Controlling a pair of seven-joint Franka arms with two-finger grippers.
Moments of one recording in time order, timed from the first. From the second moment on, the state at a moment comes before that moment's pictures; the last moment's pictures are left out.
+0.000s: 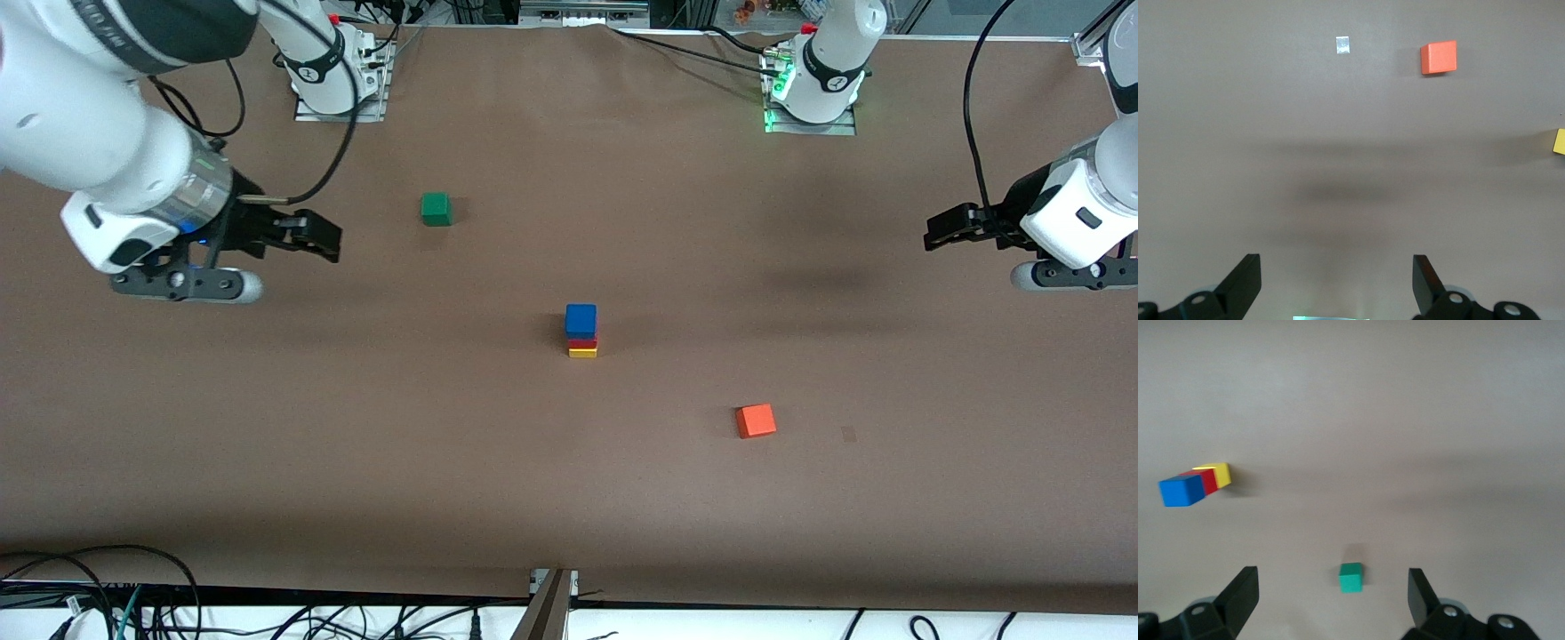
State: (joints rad) left arm 0.00 0.11 -0.03 -1.56 -0.04 1.51 -0.09; right arm 0.58 0.40 -0.43 -1.11 0.26 1.37 0.30
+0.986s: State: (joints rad) left arm 0.00 0.11 -0.03 -1.56 -0.04 1.51 -0.09; right arm 0.13 0.03 -0.09 -1.64 0.05 1.64 0.12
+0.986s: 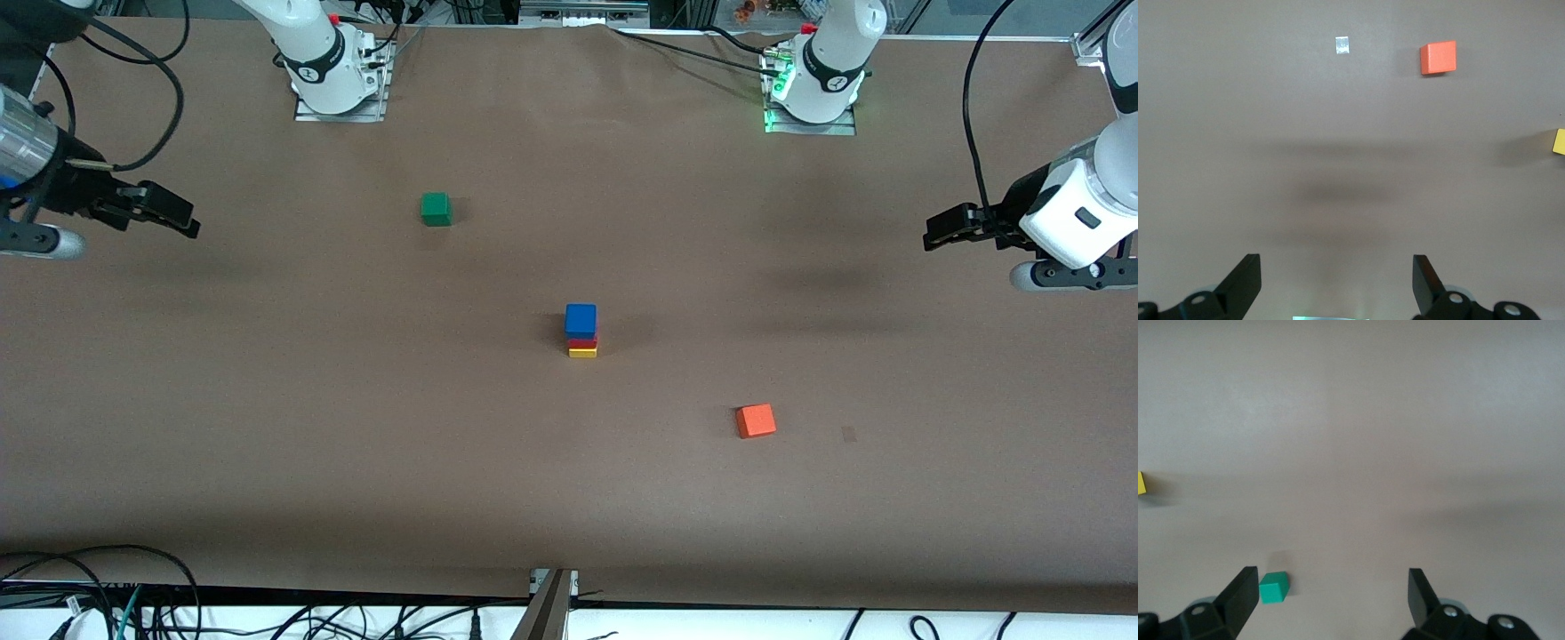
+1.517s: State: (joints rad) left arm 0.00 0.11 -0.03 -1.56 -0.04 1.51 -0.09; right arm 0.06 -0.01 -0.02 -1.74 0.05 1.66 -0.01
